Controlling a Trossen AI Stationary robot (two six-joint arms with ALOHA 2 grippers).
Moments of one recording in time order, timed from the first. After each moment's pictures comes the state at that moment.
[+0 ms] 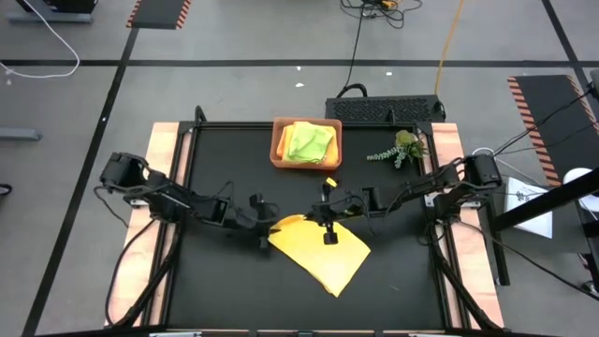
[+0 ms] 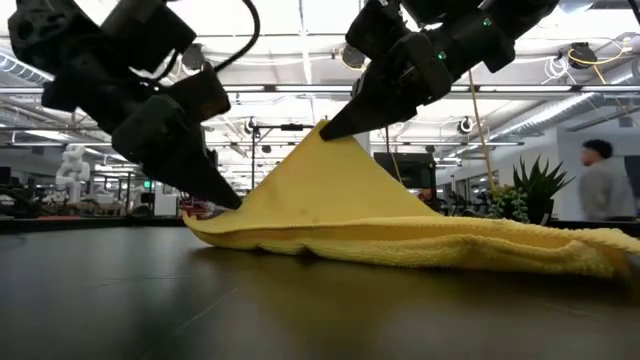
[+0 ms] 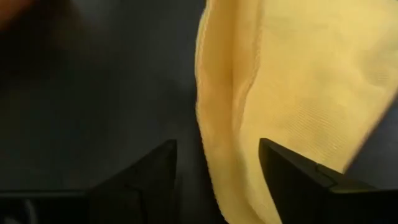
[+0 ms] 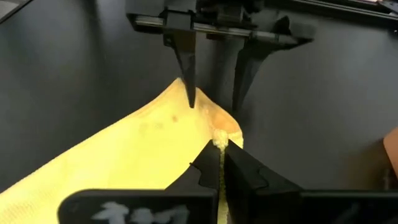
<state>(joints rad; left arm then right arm) -0.21 1.55 0.50 0.38 -0.22 -0.26 0.10 1.64 0.86 0.21 0.03 -0.10</state>
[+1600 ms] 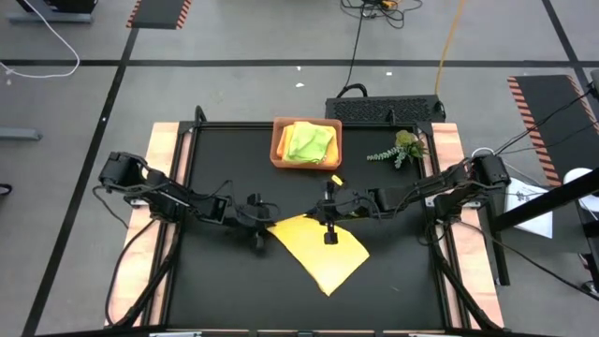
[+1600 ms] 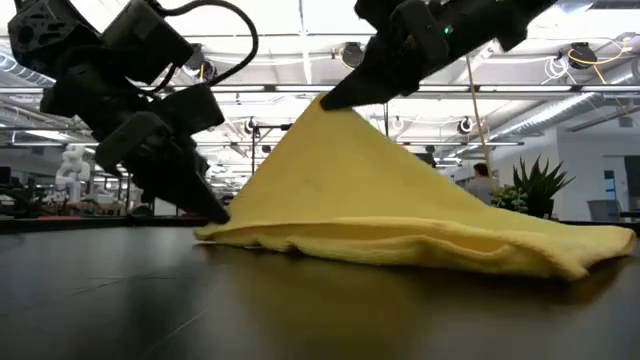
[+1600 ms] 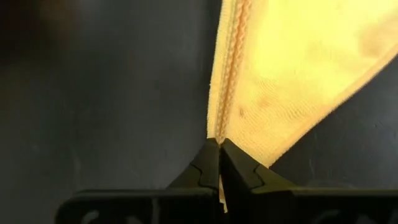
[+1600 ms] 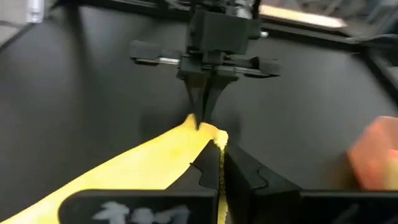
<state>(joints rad) -0.18 1.55 0.47 0.29 -0.14 -0.24 0.14 1.57 0.86 0.22 0.13 -0.08</state>
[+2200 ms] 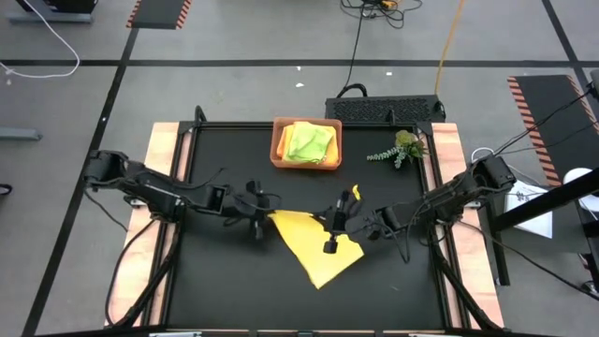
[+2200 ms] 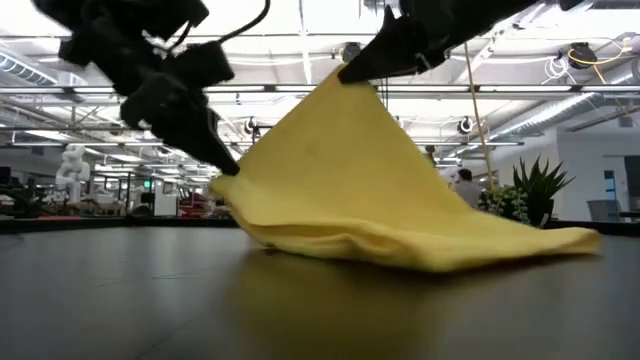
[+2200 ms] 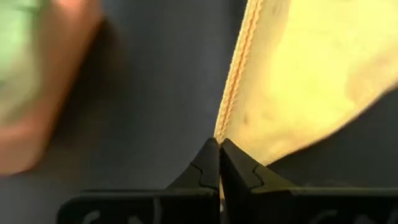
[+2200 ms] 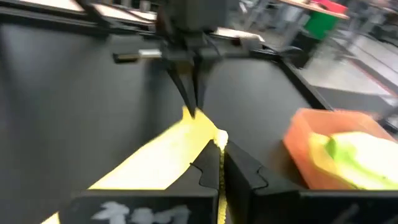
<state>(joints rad) -0.12 1.37 0.60 -0.01 -0.20 -0.06 0.35 1.54 0.86 0.21 0.62 0.03</state>
